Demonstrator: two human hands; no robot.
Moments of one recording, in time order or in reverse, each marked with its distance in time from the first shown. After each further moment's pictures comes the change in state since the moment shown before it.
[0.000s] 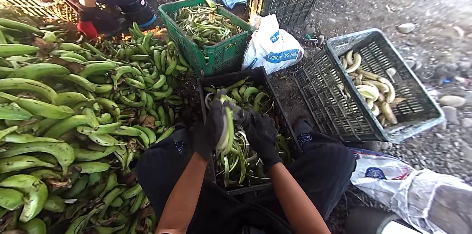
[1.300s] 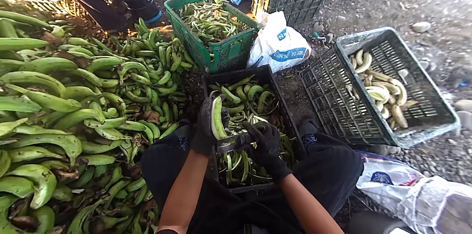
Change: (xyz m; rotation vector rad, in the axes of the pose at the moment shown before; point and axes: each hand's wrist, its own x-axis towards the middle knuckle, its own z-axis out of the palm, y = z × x) left_hand 0.002 -0.010 -0.024 -0.723 0.080 -0.320; right_hand -0.026 0.041 0.030 0.056 0.284 -0.562
